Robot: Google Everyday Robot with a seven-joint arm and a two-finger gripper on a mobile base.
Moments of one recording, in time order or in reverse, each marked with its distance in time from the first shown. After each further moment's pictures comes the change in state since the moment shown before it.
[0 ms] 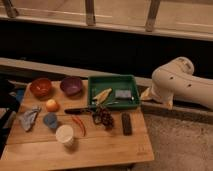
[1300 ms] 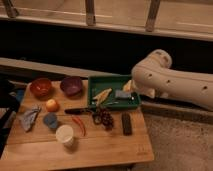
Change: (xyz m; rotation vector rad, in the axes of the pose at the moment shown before) arm -0.007 0.113 -0.025 -0.090 -0.107 -0.190
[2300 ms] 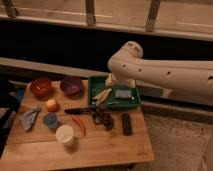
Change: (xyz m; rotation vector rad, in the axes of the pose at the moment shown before) arm -0.027 0.071 0.020 -0.026 -0.007 -0.113
